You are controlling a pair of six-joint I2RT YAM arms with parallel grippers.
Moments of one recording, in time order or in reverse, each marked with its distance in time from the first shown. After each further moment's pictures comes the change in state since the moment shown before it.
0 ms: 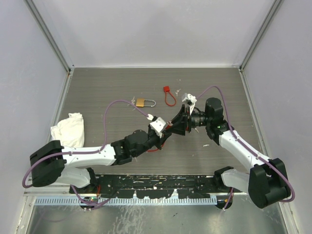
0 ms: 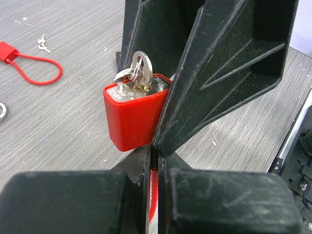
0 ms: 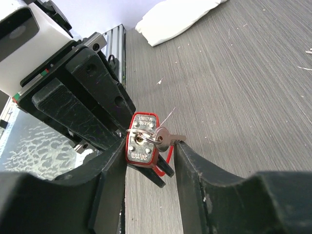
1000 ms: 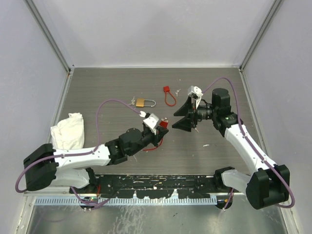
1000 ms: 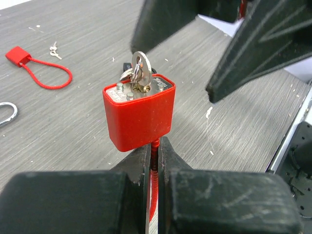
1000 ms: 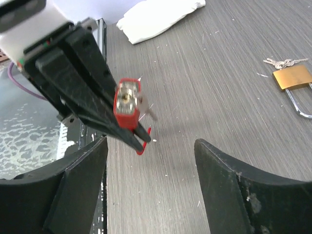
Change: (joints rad) left arm 0.032 -0.067 -0.021 -0.008 0.001 -0.037; right arm -0.092 -0.011 0.201 -0.373 -0.026 -0.278
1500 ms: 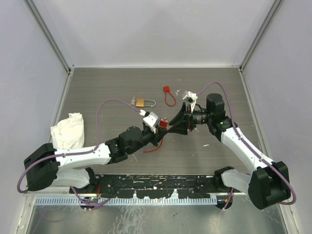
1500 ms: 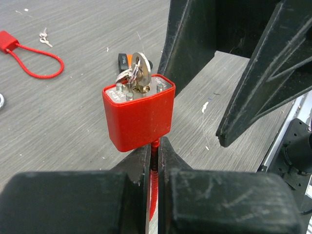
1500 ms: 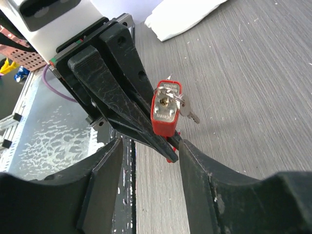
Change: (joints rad) left arm 0.032 -0.011 -0.004 -0.019 0.052 -0.060; right arm 0.055 -0.002 -0.091 0.121 -0.033 0.173
